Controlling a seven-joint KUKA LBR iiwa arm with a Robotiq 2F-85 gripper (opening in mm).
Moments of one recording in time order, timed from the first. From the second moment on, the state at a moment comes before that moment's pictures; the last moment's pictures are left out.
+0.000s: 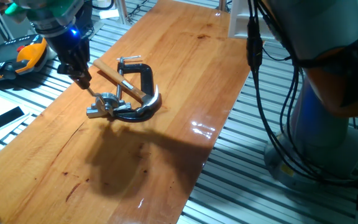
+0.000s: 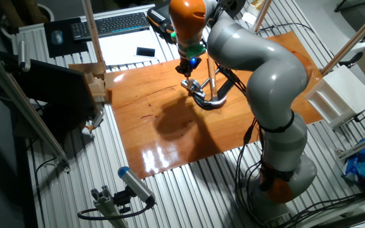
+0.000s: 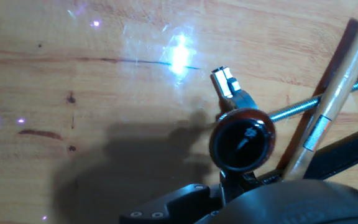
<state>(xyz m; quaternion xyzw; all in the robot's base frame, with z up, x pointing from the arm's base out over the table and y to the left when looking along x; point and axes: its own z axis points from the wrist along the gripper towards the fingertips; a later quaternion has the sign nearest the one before) 0.585 0.160 0.253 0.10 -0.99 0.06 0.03</state>
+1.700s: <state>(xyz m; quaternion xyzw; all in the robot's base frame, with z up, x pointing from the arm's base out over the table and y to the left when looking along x) 0.614 0.174 0.245 0.09 -0.99 0.04 0.02</state>
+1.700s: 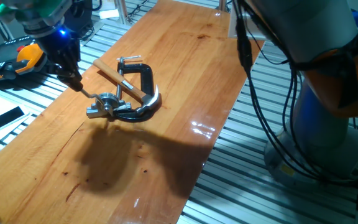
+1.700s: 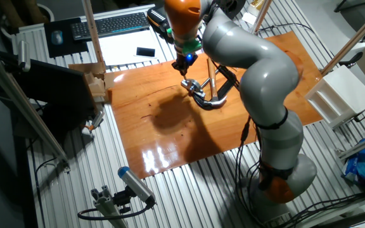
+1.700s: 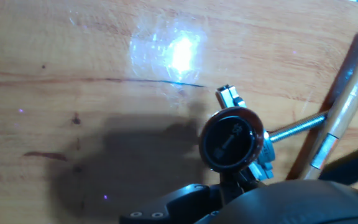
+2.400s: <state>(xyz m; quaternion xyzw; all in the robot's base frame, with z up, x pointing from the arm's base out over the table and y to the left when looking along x) 0.620 0.168 0.236 0.10 -0.99 0.03 -0.03</state>
